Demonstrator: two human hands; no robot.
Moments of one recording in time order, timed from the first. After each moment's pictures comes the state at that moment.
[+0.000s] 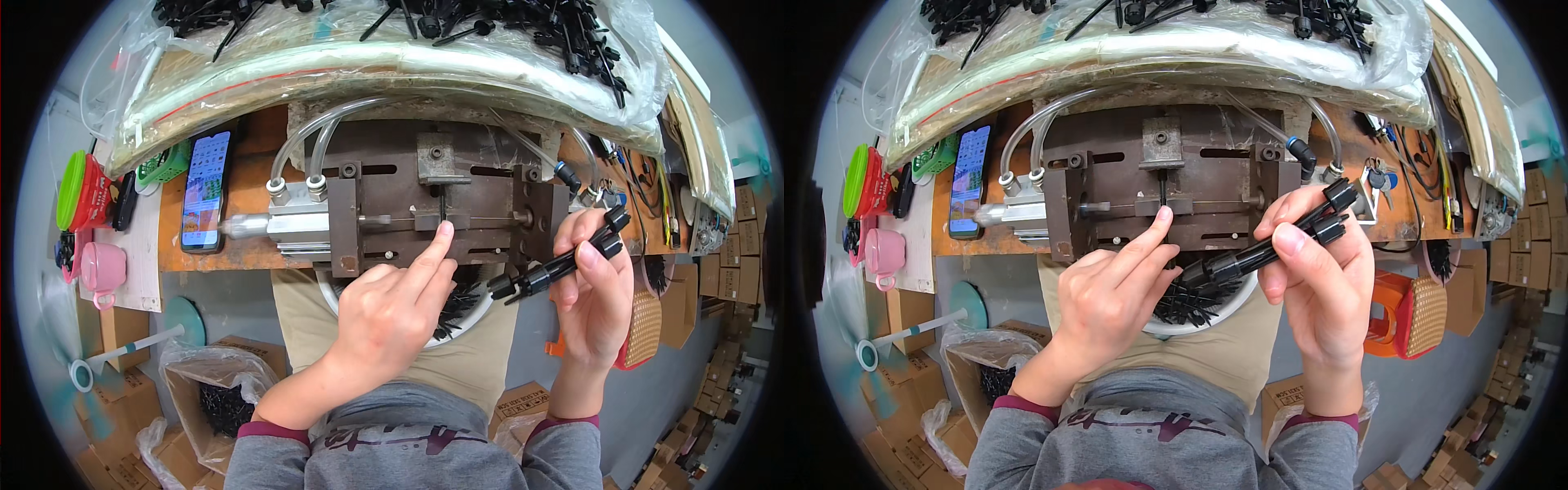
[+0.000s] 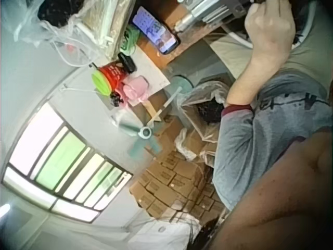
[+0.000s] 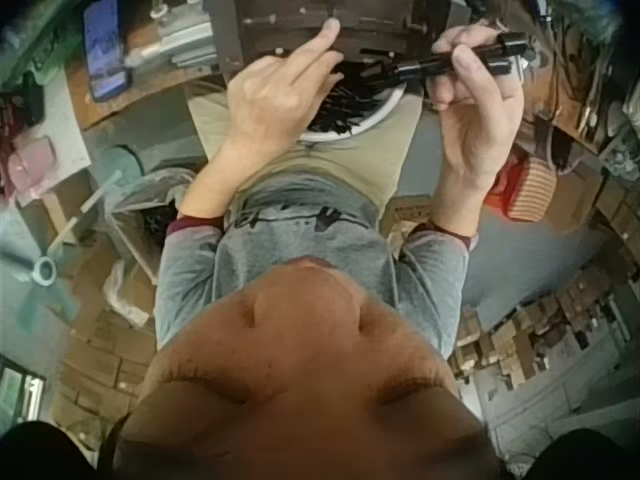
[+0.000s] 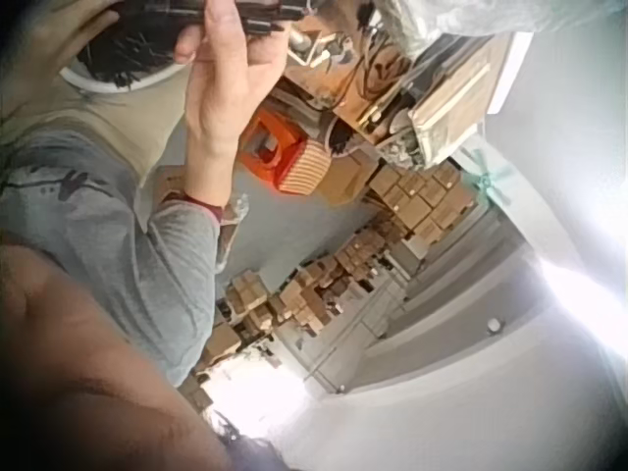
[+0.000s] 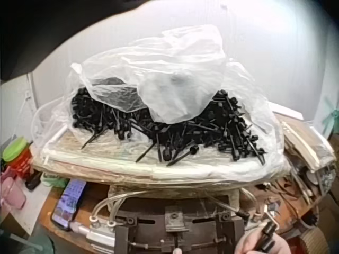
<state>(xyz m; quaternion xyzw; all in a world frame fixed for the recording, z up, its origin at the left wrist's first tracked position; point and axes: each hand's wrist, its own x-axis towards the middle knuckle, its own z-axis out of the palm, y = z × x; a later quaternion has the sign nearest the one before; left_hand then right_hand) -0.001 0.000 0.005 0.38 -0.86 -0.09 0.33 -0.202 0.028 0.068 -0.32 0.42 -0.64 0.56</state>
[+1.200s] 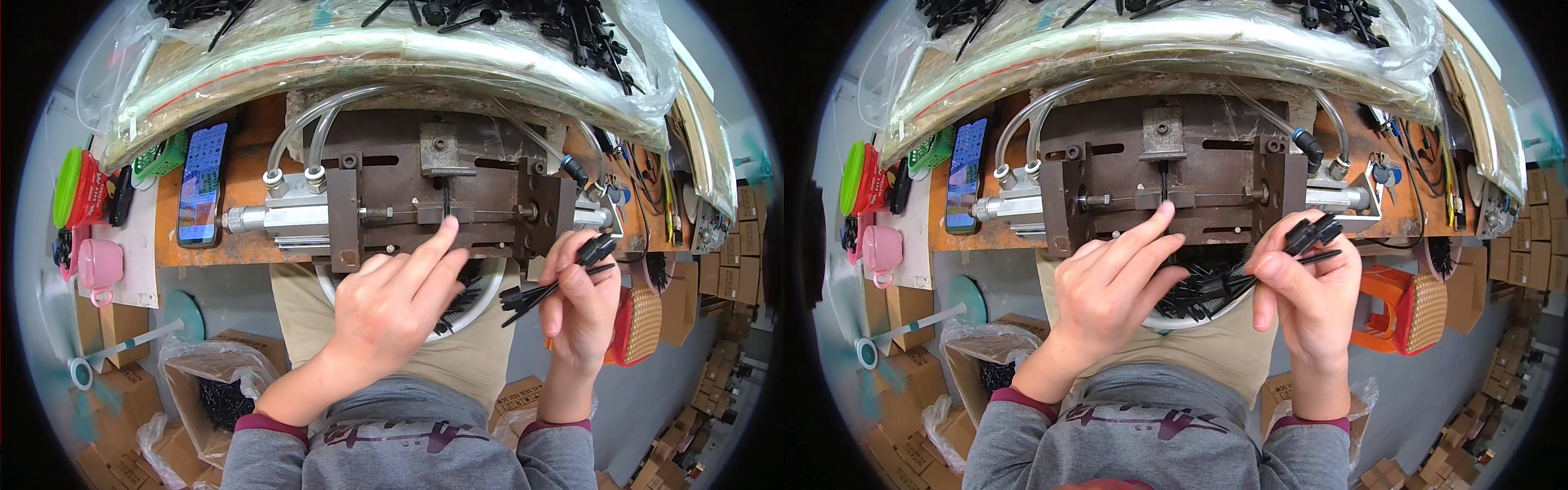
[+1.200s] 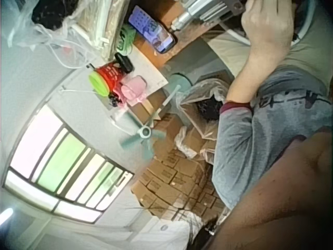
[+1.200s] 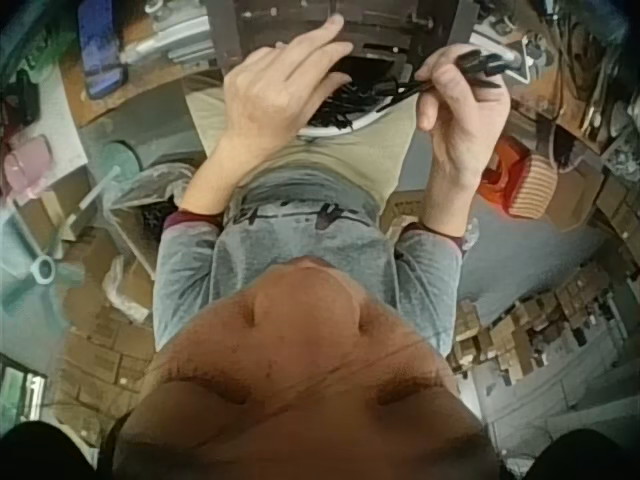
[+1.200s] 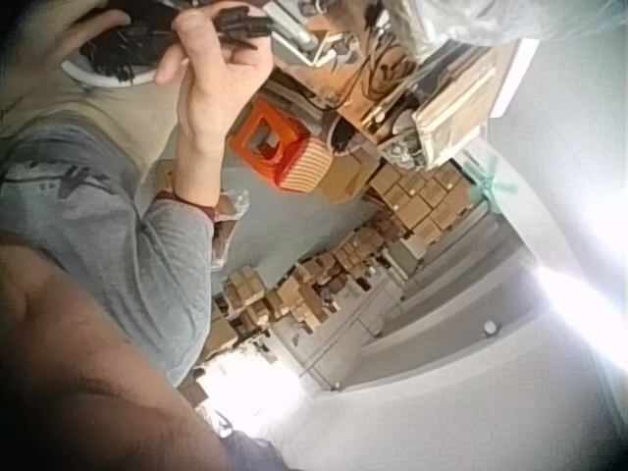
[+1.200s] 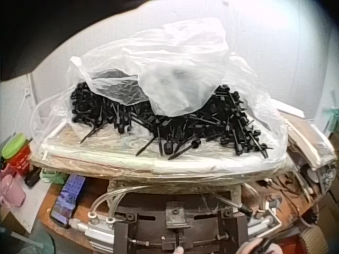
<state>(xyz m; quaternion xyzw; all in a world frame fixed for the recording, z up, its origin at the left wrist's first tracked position) -0.001 -0.004 0.010 0.37 -0.85 -0.12 0.35 -0.200 0.040 0.047 -0.30 0.43 -0.64 0.57</state>
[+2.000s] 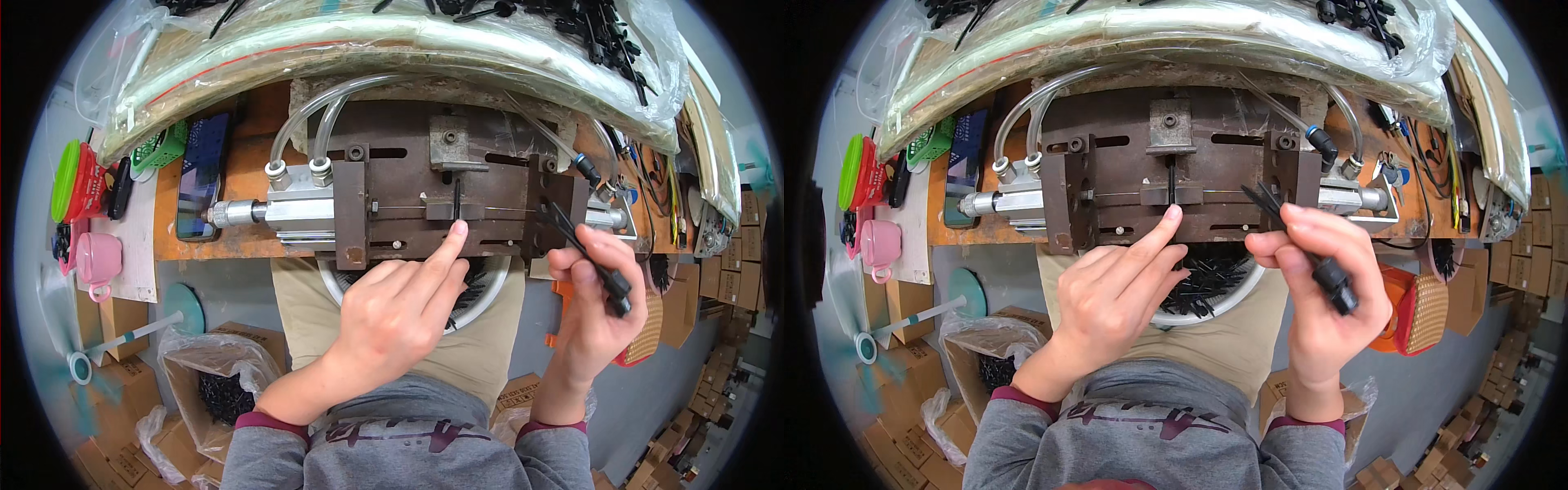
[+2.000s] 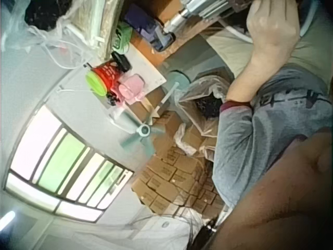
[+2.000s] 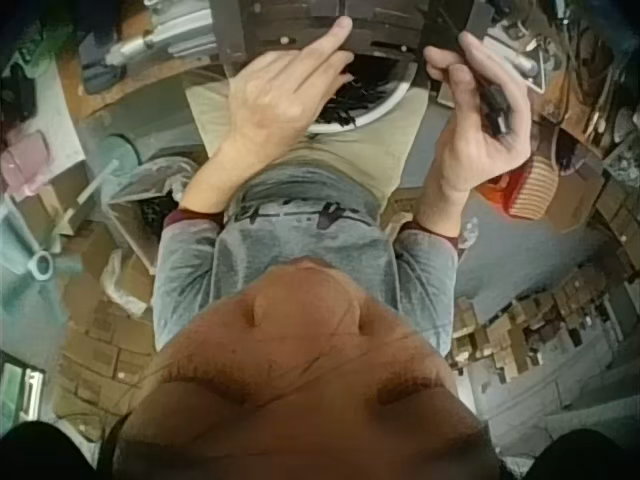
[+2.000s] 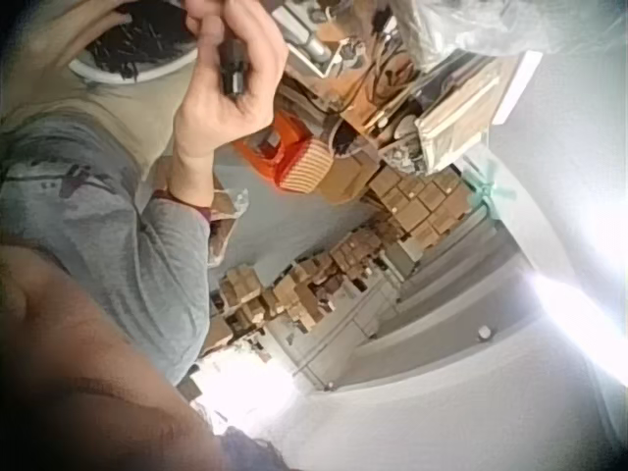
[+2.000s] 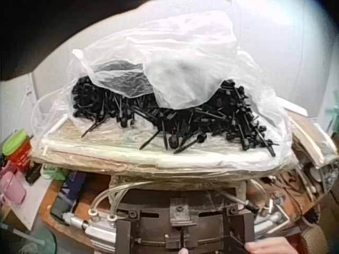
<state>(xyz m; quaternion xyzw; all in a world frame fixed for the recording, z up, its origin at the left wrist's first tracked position) 0.001 0.002 0.002 0.35 -0.86 -0.10 0.35 -0.185 0.042 0.039 -0.52 0.51 -0.64 0.24</state>
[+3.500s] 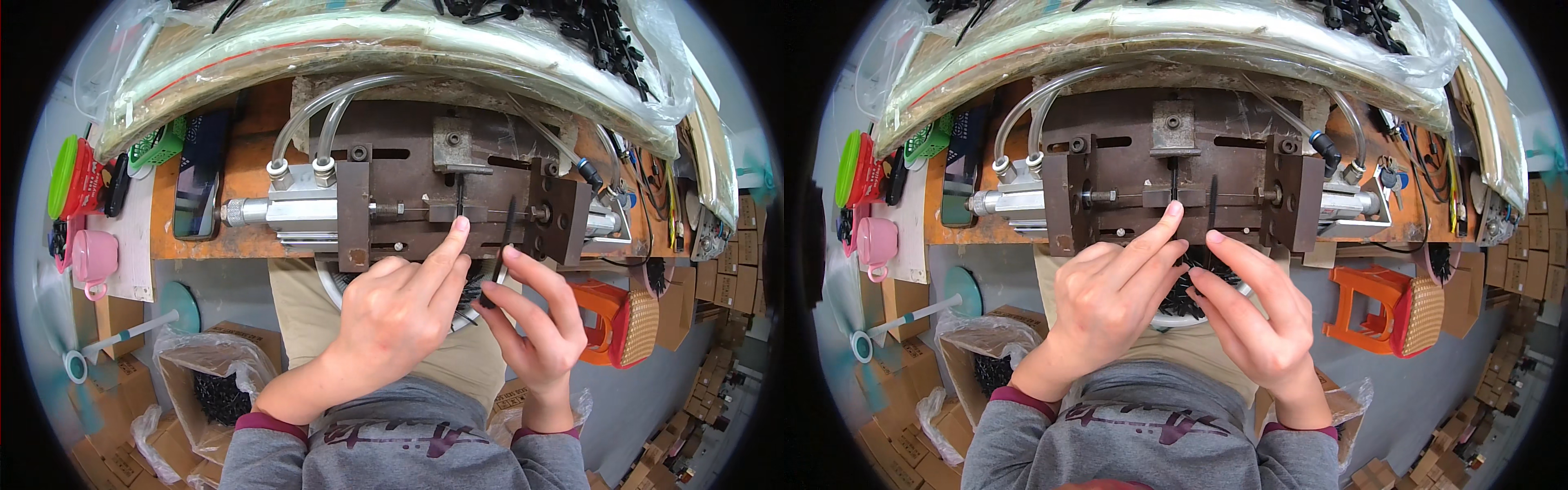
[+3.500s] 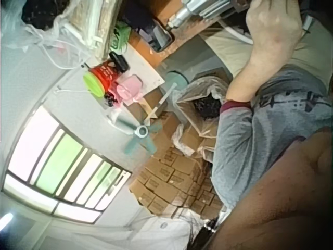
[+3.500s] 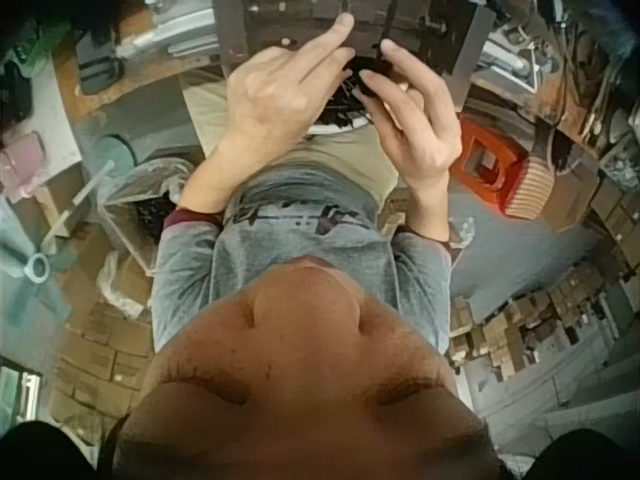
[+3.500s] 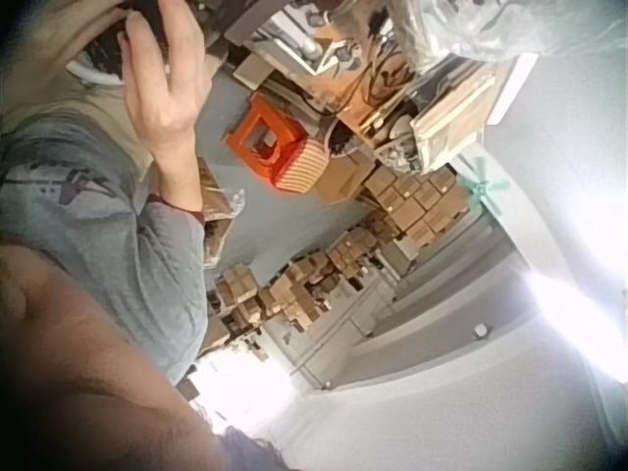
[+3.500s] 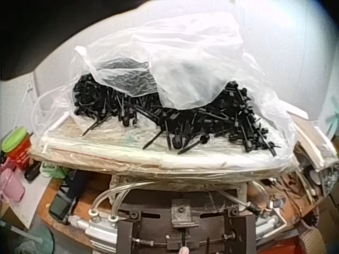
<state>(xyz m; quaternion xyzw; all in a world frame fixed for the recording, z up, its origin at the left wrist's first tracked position) 0.001 -0.002 0.004 0.36 -0.86 -0.09 0.34 -0.172 0.048 0.020 -0.76 0.51 -0.40 0.04</state>
